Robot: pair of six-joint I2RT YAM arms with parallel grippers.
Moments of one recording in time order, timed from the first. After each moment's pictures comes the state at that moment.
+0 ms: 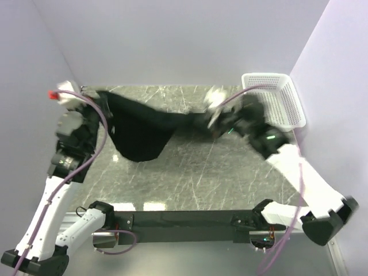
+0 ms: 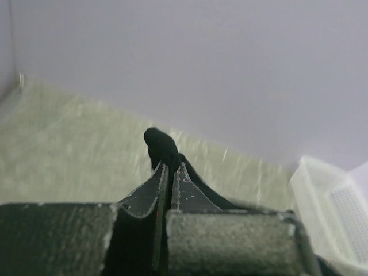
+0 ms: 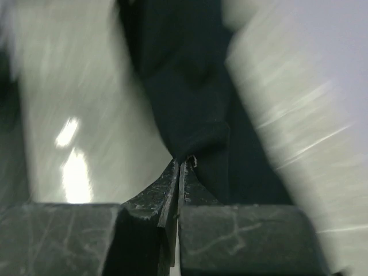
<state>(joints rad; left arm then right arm) -0.30 0.83 1.12 -0.19 -0.36 -0.42 0.58 1.13 1.30 -0.37 -0.53 -0.35</state>
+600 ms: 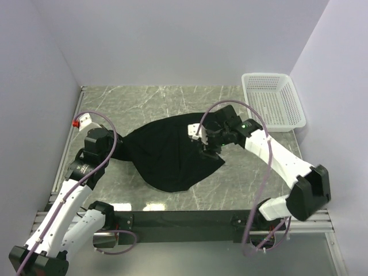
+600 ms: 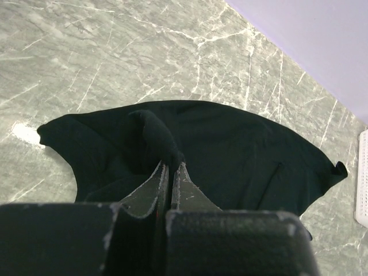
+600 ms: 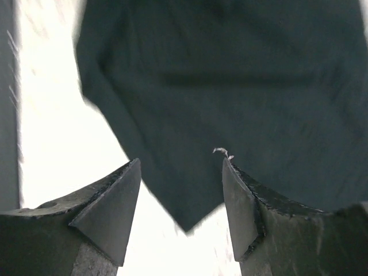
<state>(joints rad) -0.29 0.75 0.75 -0.43 -0.41 -0.74 0.59 1.36 1.17 -0.73 -0.61 -0.84</state>
